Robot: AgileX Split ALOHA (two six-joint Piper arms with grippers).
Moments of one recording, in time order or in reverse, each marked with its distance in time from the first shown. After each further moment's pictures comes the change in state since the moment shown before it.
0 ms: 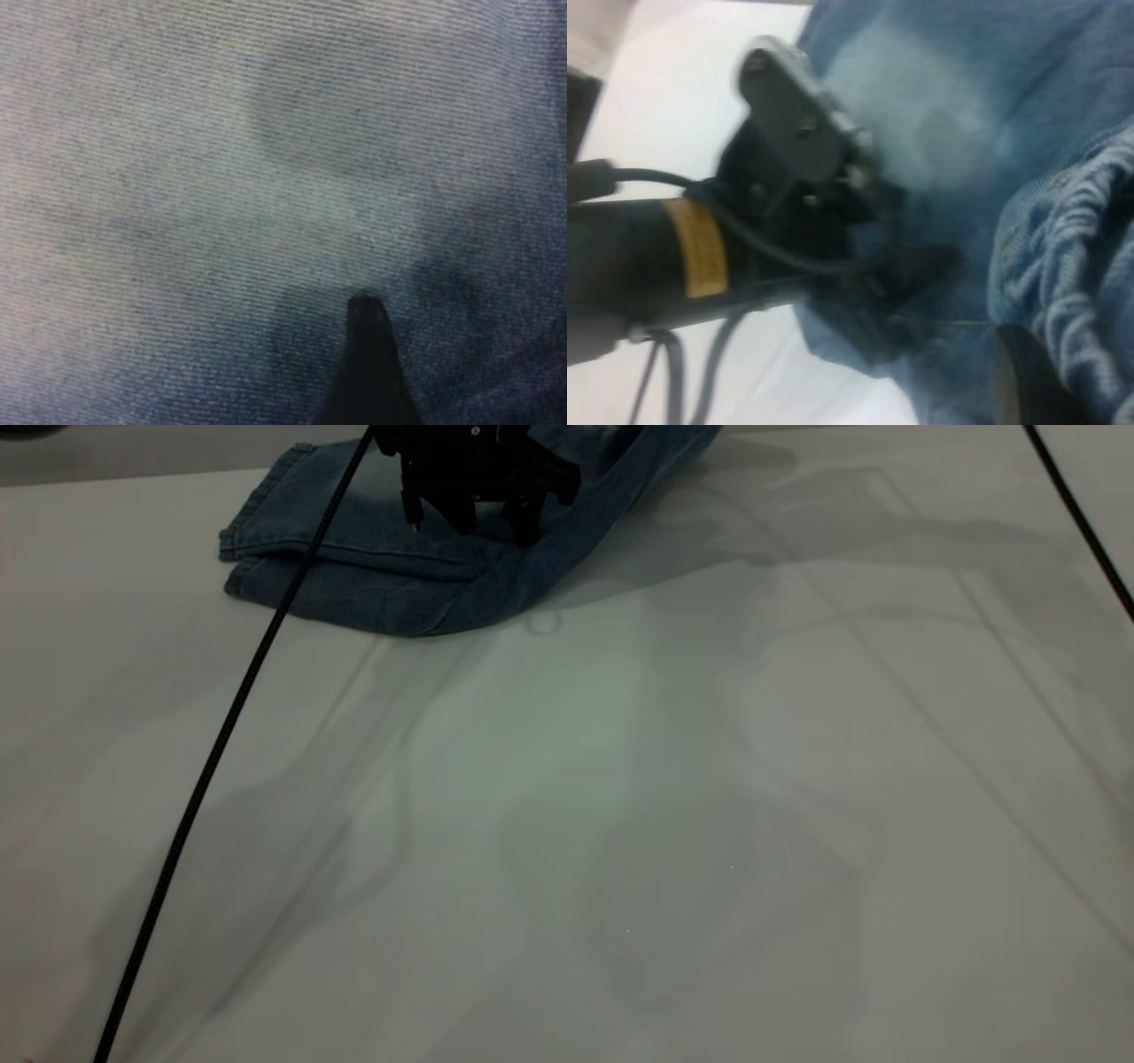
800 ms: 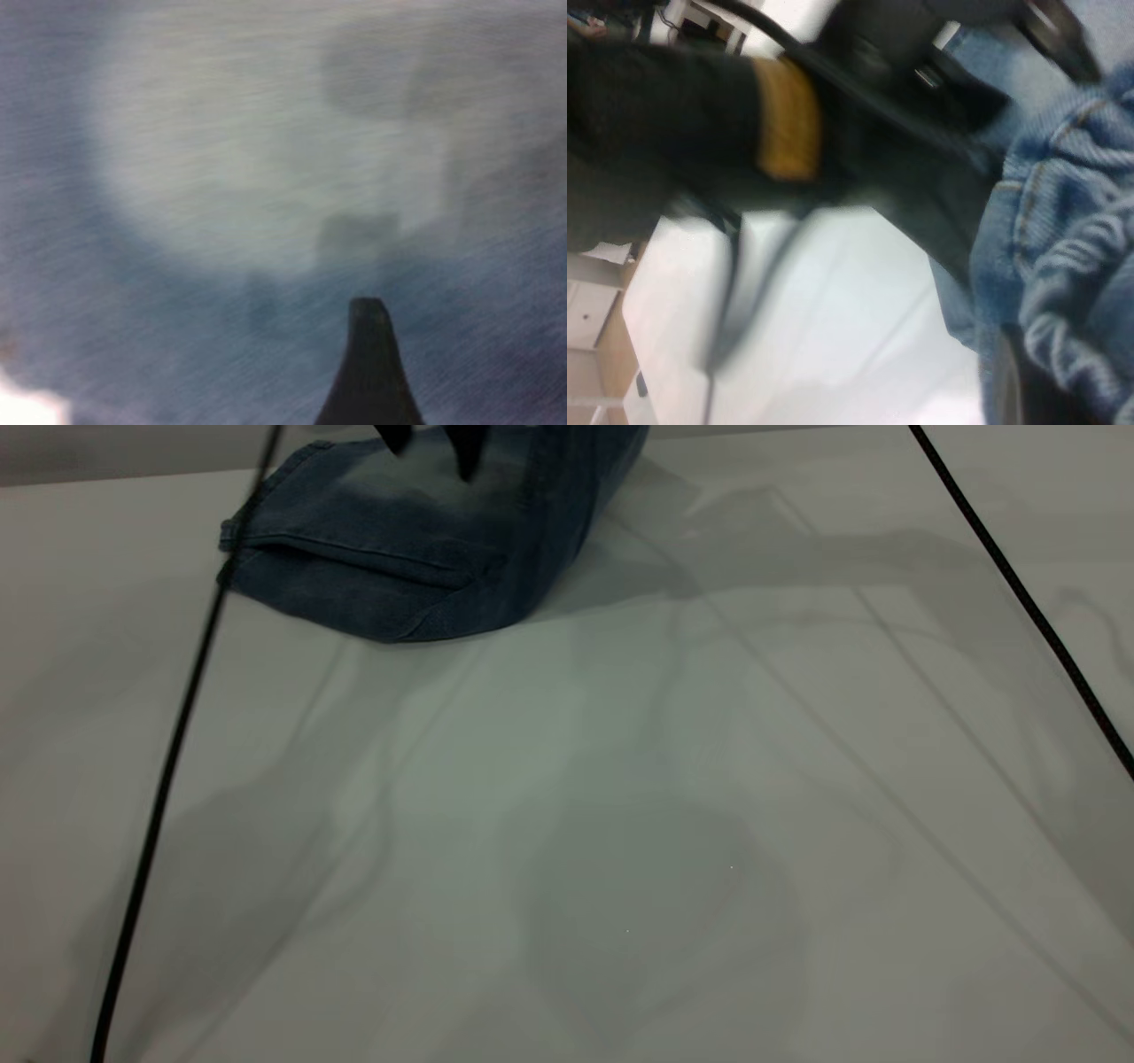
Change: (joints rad) left arm 0.032 -0.050 -0.191 0.078 0.303 0.045; right arm 0.106 -0.008 -0.001 0.098 0.072 -0.038
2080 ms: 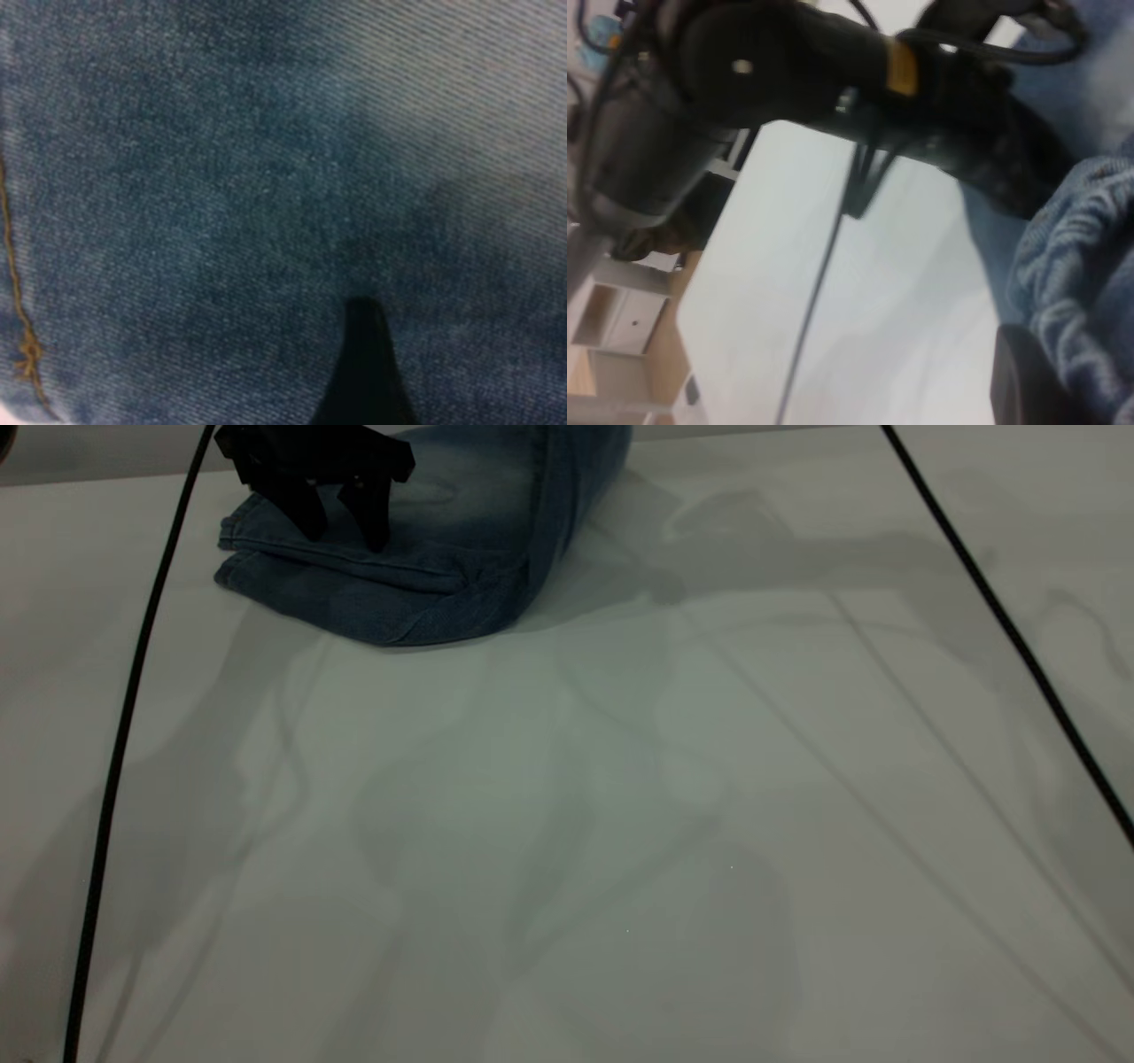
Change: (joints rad) left arm 0.207 0.152 -0.072 -0.232 0.036 0.171; right arm 0.031 0.000 -0.001 0.098 0.017 -0.017
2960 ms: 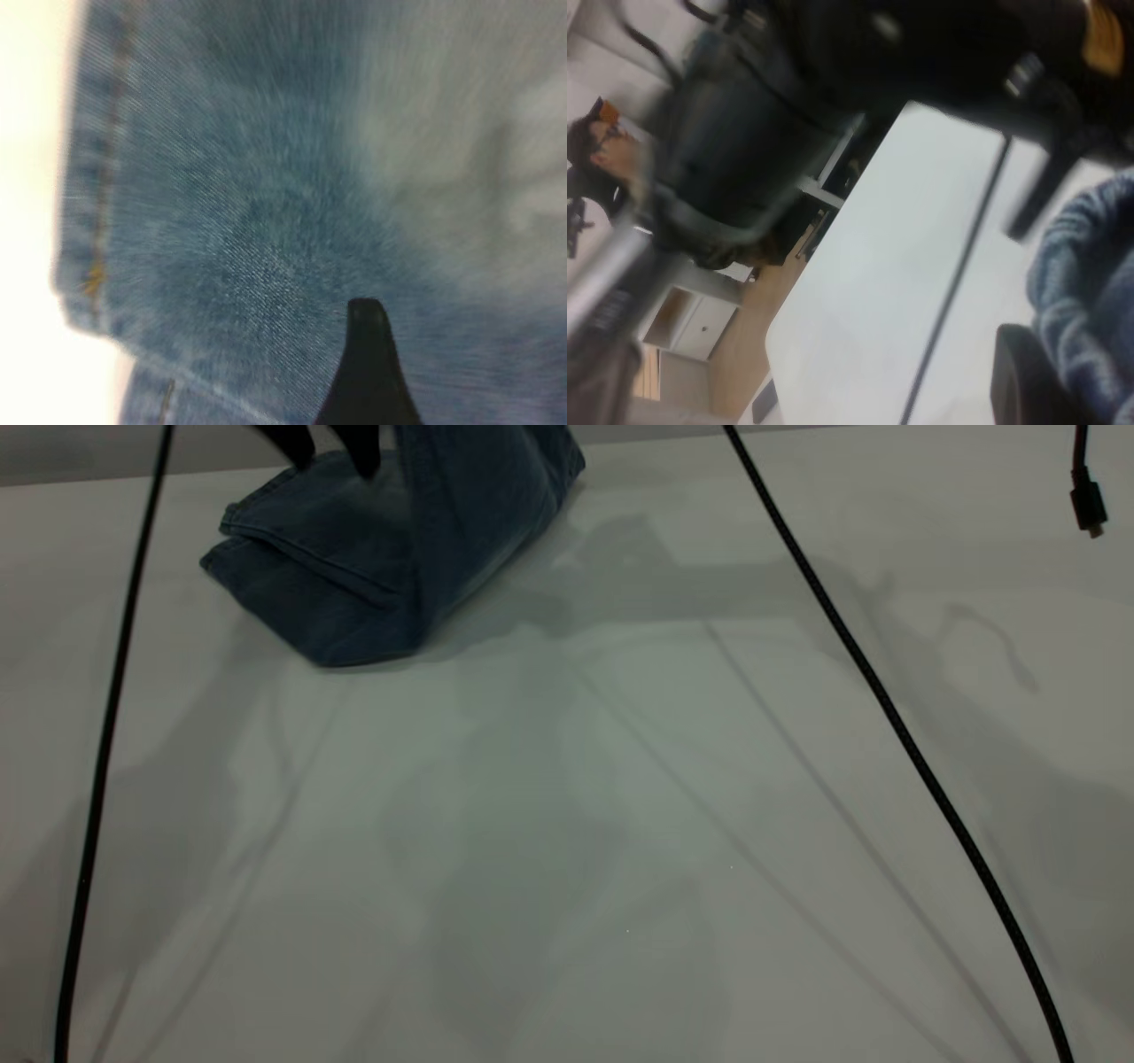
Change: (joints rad) left arm -0.002 -0.115 -0.012 0.000 0.011 0.000; right arm 0.138 0.000 0.000 0.172 -0.063 -0.073
